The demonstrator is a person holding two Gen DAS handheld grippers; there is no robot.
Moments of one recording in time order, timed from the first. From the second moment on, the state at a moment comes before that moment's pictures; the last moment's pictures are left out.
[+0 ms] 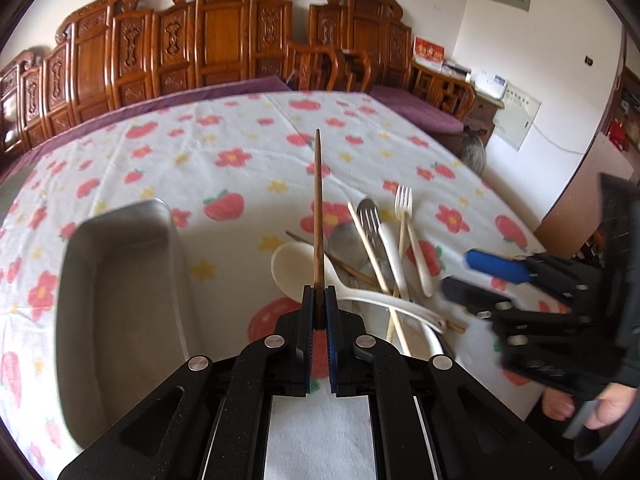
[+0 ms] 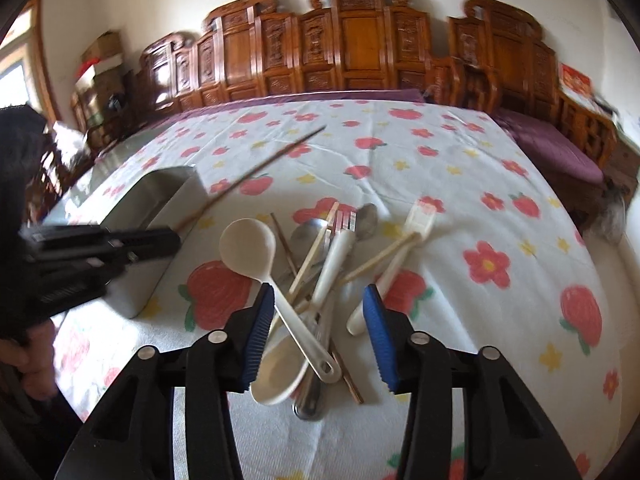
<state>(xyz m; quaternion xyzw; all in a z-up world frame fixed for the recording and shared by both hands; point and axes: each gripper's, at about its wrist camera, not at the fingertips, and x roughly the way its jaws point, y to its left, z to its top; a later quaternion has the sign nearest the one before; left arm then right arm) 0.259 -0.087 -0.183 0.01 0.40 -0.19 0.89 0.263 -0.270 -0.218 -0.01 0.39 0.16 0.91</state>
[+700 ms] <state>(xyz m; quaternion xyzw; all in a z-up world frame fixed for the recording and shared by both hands) 0.231 -0.062 -0.160 -0.01 0.38 -0.18 0.91 0.300 -0.206 -0.246 -0.12 0.42 0.23 0.87</state>
